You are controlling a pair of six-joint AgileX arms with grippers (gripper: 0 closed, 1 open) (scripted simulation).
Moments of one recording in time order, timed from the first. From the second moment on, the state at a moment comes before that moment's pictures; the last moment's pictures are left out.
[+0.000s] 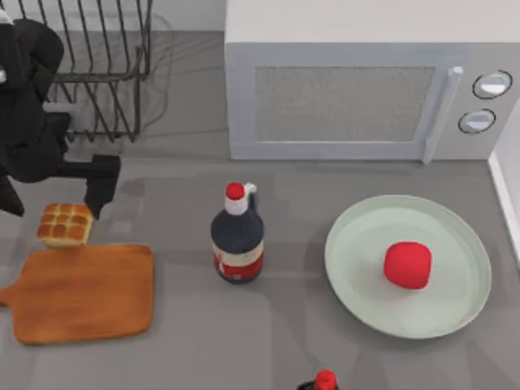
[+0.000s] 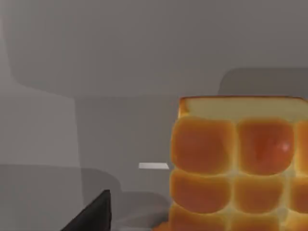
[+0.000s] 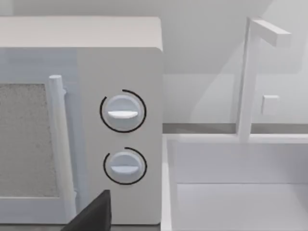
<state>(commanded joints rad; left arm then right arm) -0.10 1.99 1.38 -0.96 0.00 -0.03 0.00 0.00 0.00 0.00 0.00 0.00</state>
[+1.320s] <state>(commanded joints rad) -0.11 2.07 1.29 -0.79 0.00 -0.03 0.00 0.00 0.00 0.00 0.00 0.00</state>
